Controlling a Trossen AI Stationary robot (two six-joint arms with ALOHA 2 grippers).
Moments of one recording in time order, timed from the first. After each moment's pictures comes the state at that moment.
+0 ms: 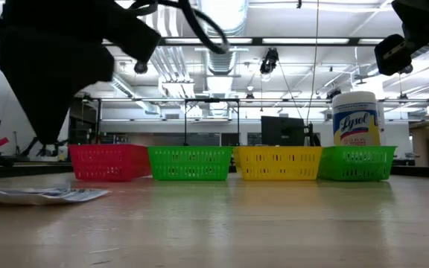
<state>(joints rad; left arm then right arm) -0.55 2.18 1.81 -1.57 -0.19 -1.33 0.21 0.01 0.07 0.10 -0.09 0.32</state>
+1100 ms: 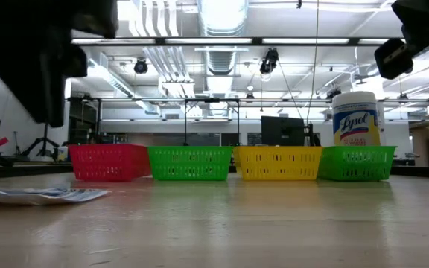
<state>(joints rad) -0.55 1.61 1.15 -0.85 -0.20 -0.83 0.21 0.01 0.07 0.08 -0.09 0.38</state>
